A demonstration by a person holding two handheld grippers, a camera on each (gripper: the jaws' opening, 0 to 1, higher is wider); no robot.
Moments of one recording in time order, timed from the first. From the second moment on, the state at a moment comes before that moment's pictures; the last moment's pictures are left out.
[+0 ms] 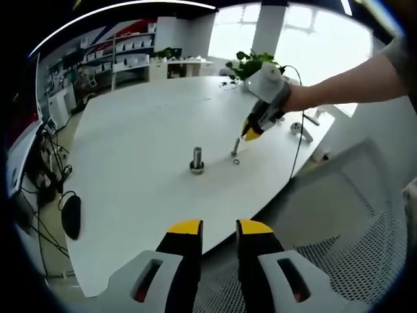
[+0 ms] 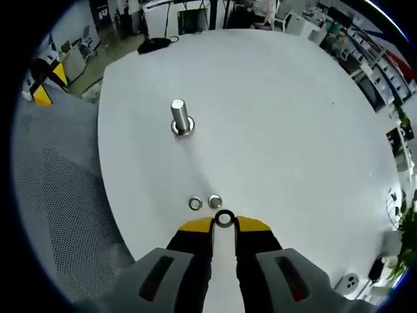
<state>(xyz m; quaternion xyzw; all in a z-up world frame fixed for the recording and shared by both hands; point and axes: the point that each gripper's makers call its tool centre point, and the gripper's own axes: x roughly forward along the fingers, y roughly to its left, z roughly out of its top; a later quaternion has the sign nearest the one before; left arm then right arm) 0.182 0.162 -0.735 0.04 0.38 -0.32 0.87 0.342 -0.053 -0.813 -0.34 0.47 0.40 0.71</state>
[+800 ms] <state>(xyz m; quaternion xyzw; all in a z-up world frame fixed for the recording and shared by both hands) 0.182 0.163 -0.735 0.04 0.38 -0.31 0.87 0.343 -0.035 -0.816 -0.35 0.46 0.42 0.70</state>
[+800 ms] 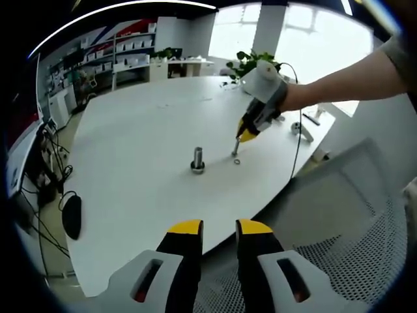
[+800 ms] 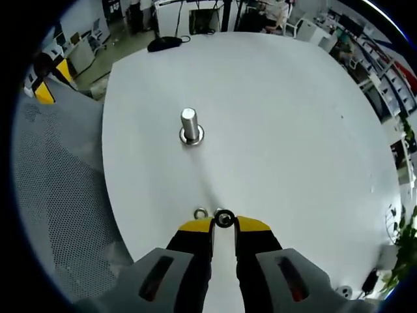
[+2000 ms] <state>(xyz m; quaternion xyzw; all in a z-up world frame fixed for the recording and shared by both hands) 0.182 0.163 -0.735 0.04 0.38 -0.31 0.87 0.345 -0.043 -0.856 -0.36 0.50 0.40 0.68</state>
